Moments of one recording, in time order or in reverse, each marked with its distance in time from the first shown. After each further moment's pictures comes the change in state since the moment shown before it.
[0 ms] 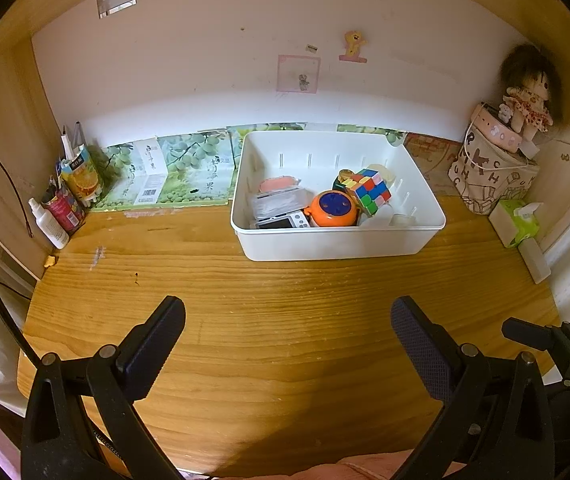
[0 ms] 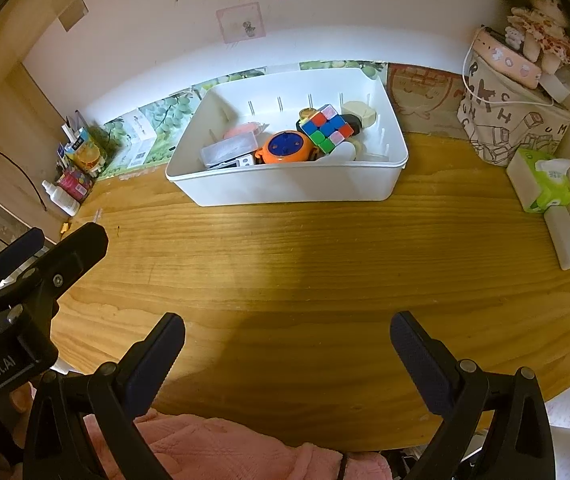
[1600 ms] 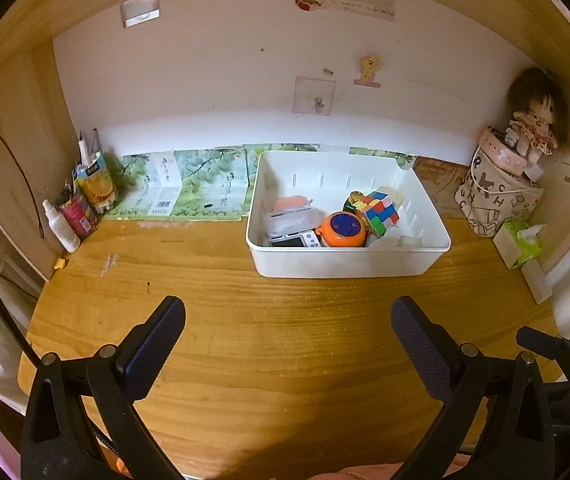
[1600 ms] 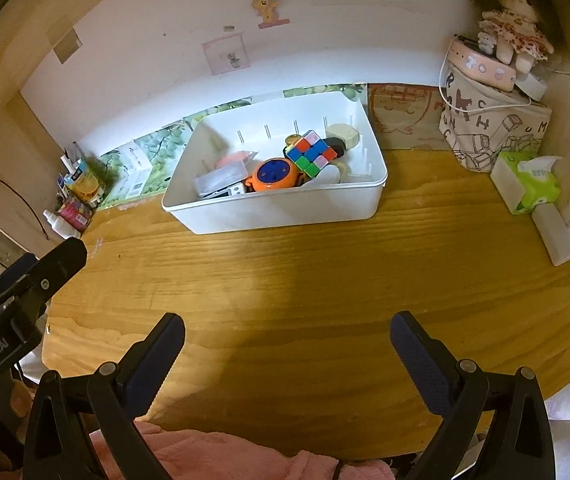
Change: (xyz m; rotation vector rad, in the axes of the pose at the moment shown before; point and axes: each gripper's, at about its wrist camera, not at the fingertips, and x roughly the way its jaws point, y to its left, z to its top) left arm -0.015 0.004 0.001 -0.042 -0.068 0.030; right arm -0.016 -0.014 -0.001 0.053 -0.091 -0.002
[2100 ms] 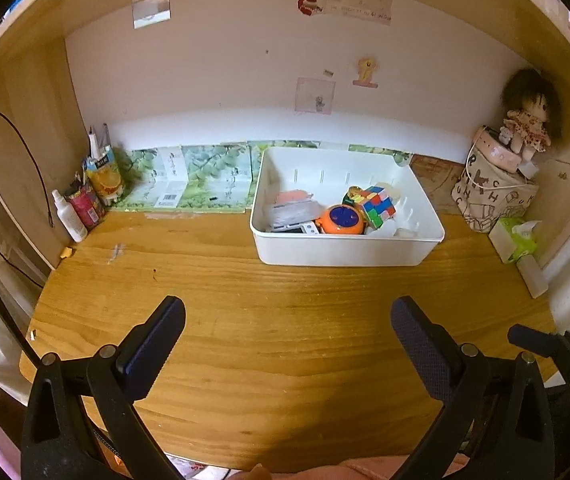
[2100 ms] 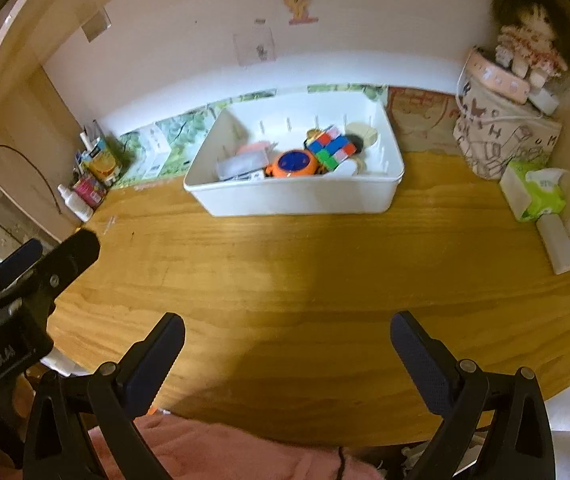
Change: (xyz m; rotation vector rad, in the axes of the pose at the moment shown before) left arm -0.017 0.001 -0.020 -0.020 0.001 0.004; right arm -0.012 0.014 -0.018 -0.071 0.015 0.030
